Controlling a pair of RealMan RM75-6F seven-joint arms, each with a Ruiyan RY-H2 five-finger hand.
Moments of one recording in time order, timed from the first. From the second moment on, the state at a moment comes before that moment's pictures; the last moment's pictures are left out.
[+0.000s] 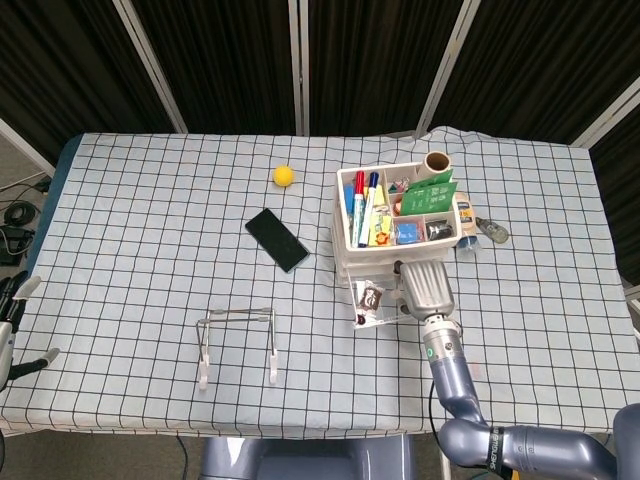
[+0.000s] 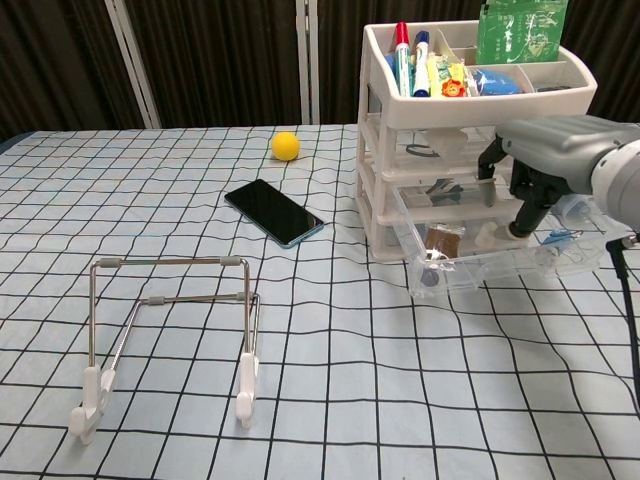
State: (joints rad) left arm -0.06 -1.08 -0.05 -1.65 1.48 1.50 0.05; right arm 0.68 -1.57 0.26 -1.75 -0.77 1.29 -0.87
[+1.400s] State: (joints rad) left arm -0.06 -1.08 -0.05 -1.65 1.48 1.50 0.04; right arm 0.71 -1.59 0.23 -1.71 -0.71 1.28 -0.83
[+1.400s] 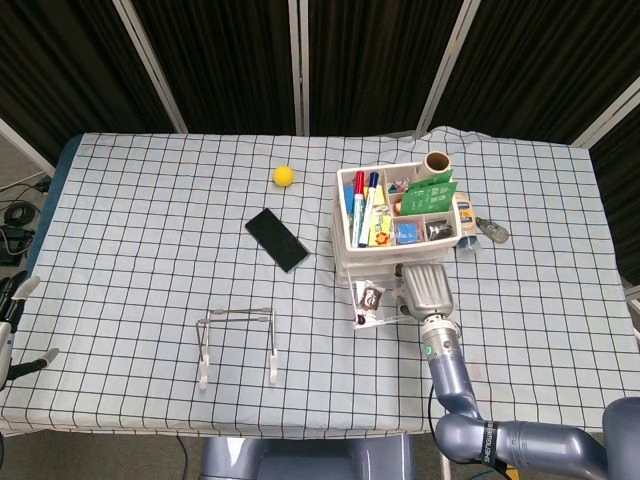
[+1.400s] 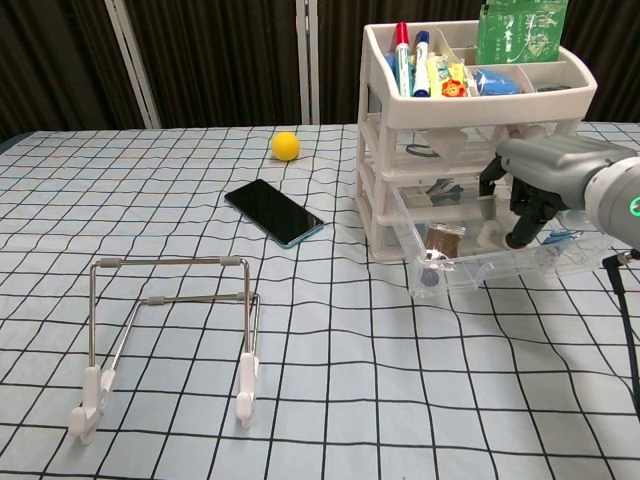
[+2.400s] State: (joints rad) left arm -0.06 -1.08 -0.04 -1.65 1.48 1.50 0.04; right arm 0.71 -1.56 0.23 -1.76 -0.73 1.31 -0.81
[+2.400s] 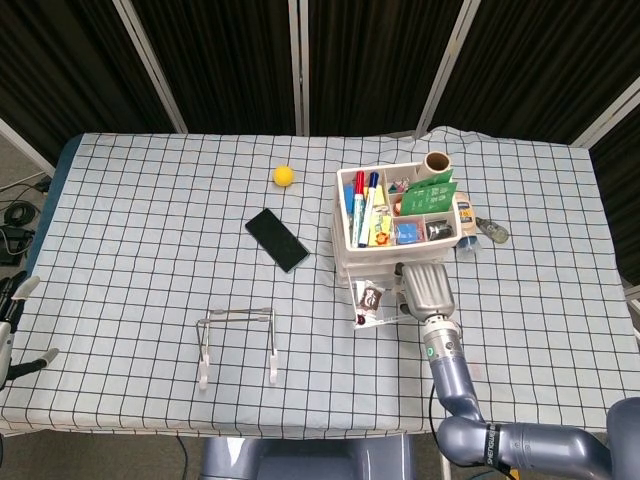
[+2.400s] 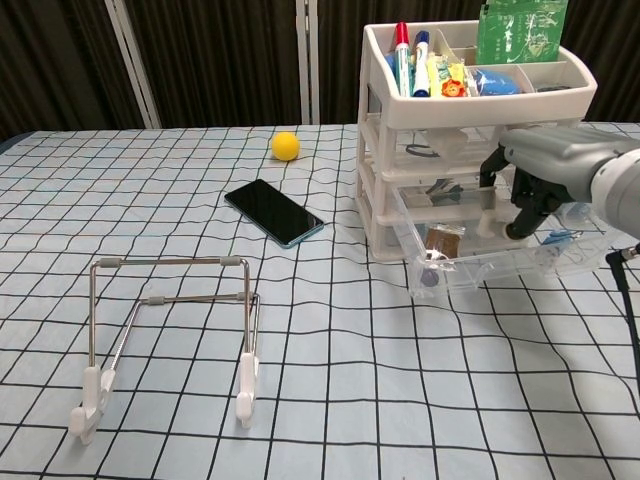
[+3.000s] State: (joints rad) left arm -0.06 -1.08 -0.04 -1.66 1.49 1.51 0.06; right arm 0.64 -1.36 0.27 -1.95 -0.79 1.39 -0.72
